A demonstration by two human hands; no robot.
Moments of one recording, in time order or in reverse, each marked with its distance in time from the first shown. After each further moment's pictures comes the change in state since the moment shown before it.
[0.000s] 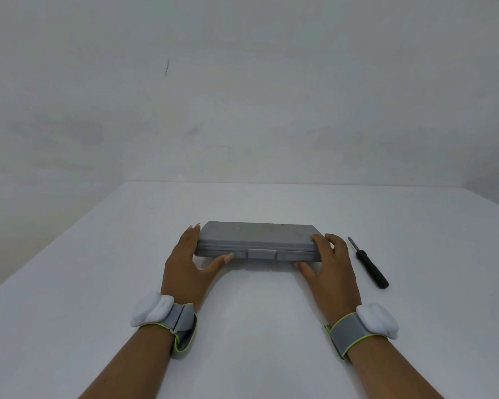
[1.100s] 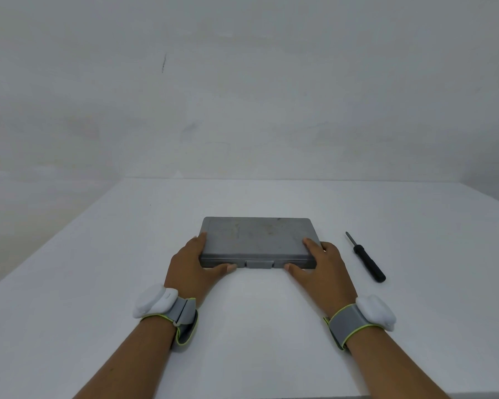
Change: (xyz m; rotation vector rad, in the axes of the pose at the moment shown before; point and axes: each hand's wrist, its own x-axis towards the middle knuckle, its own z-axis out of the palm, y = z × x) left_hand -0.002 0.005 0.002 0.065 -0.216 -0.147; right_hand 0.000 0.005 0.005 0.039 -0.217 0.126
